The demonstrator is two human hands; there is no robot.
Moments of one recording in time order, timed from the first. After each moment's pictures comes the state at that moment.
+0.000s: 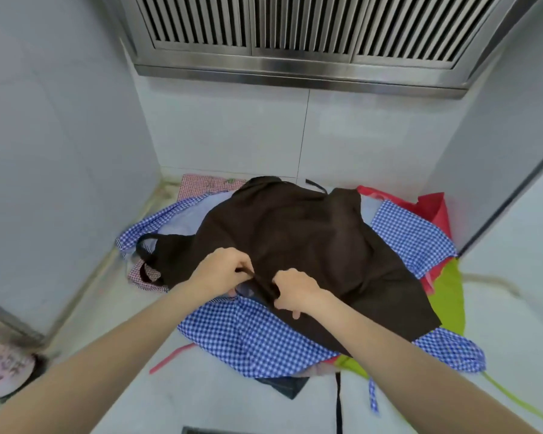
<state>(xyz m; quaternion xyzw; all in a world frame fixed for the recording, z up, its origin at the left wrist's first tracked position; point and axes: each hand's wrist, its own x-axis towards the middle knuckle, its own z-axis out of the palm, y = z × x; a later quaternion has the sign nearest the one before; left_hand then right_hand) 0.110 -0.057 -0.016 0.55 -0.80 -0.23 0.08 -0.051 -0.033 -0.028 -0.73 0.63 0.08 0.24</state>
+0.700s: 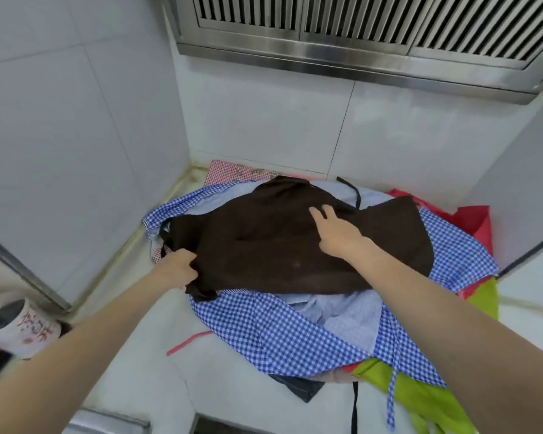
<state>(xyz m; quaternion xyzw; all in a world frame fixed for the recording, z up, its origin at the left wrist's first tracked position) 0.216 -0.073 -0.053 0.71 -0.63 -0.32 0.02 -0.079 -0.121 -0.007 -0.75 0.65 0.09 0.08</state>
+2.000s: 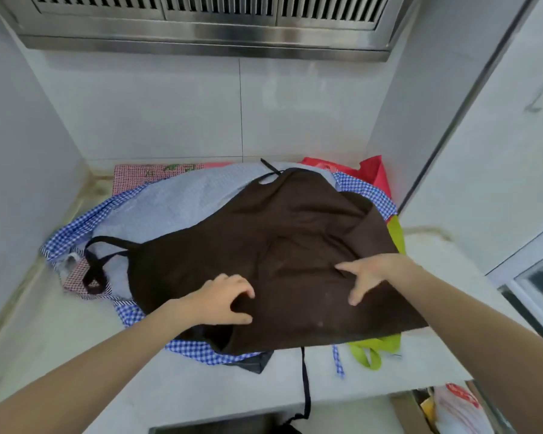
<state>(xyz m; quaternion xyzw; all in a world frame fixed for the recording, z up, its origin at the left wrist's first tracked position) 0.058 -0.038 -0.084 0.35 -0.90 -0.23 -0.11 -0.224 0.017 -0.012 -0.58 0.72 0.26 0.29</state>
